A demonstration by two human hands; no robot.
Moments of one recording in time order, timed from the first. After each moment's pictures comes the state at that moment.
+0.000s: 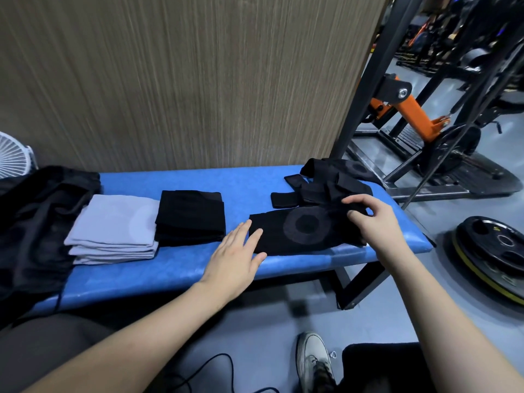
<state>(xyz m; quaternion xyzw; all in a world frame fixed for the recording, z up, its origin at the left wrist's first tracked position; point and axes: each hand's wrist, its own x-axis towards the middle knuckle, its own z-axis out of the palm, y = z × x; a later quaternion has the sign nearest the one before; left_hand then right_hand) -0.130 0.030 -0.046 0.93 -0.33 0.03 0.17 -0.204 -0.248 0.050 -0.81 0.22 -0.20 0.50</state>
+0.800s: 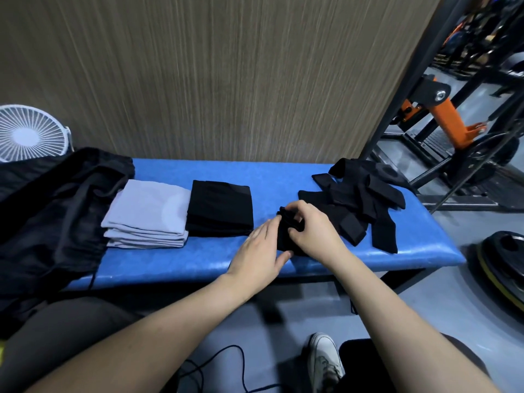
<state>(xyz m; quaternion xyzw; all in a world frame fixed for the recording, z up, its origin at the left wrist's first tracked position) -0.124 0.030 -0.044 0.91 -0.30 0.02 0.29 -0.142 -0.122 0.017 -0.95 0.04 -0.06 0.29</state>
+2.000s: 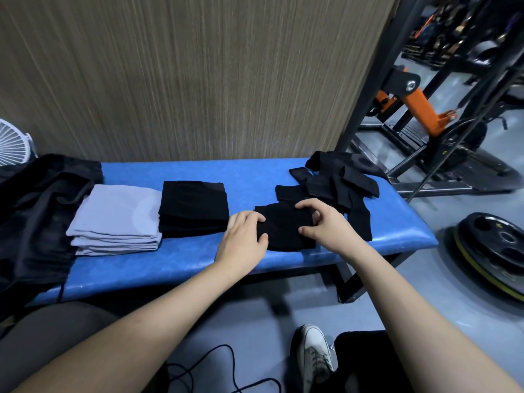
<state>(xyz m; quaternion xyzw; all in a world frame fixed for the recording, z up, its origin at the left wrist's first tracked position) -0.118 0.011 -0.029 0.91 -0.22 -0.01 0.35 -0.172 -0.190 0.024 -0.91 0.12 -0.04 0.39</state>
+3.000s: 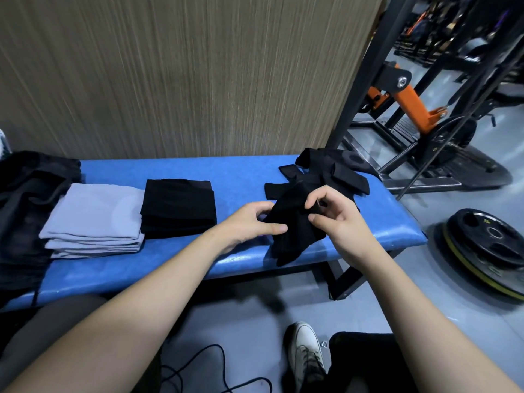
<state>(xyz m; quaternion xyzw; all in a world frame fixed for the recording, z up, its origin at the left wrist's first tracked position) -0.089 -0.015 0.004 0.67 -0.28 -0.32 0.61 -0.201 -0.201 0.048 -0.78 -0.04 -0.11 0.61</state>
